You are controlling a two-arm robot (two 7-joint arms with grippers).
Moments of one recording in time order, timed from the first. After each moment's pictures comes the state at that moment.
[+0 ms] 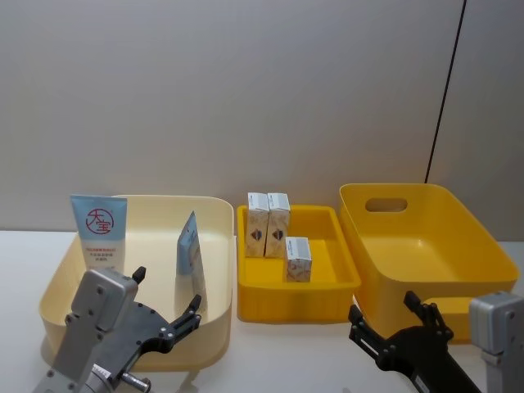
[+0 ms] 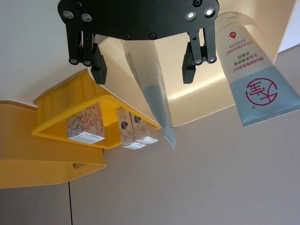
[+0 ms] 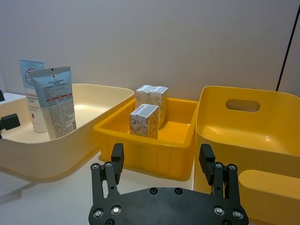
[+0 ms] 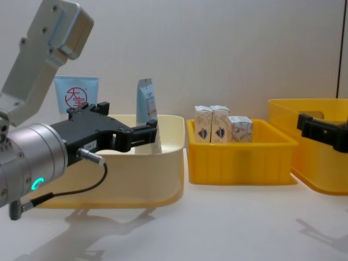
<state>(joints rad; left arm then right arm) -0.24 0.38 0.45 -1.63 -0.20 0.01 -0.01 -0.01 0.34 -0.23 -1.77 0.29 0.03 0.07</state>
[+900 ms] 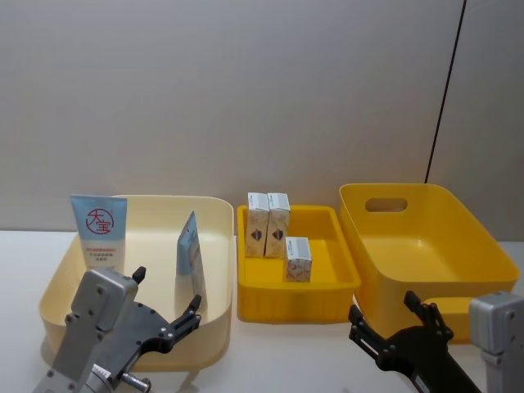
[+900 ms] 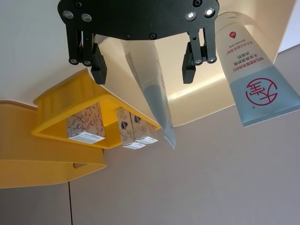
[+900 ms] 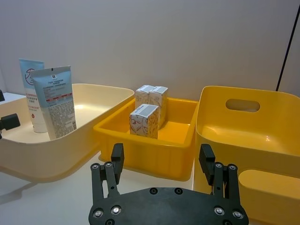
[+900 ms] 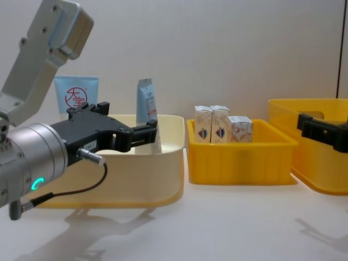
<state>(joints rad) -0.24 0.38 0.45 -1.63 -0.20 0.01 -0.01 -0.01 0.34 -0.23 -1.77 0.29 0.03 0.07</state>
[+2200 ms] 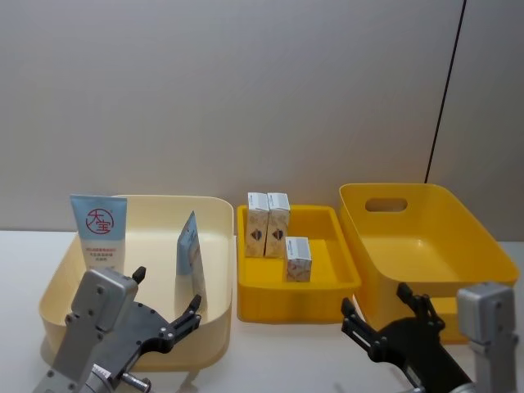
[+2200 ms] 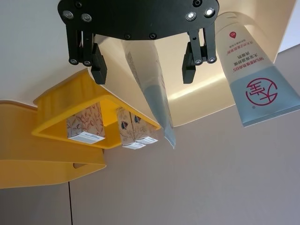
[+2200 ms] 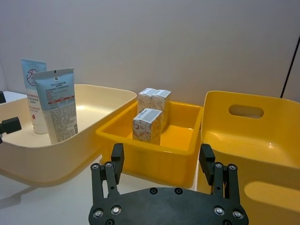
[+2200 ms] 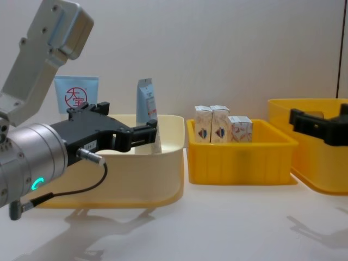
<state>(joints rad) -0.24 0.38 0.45 -1.63 -0.20 0.01 -0.01 0.01 0.33 -0.24 -1.76 0.27 0.05 0.07</state>
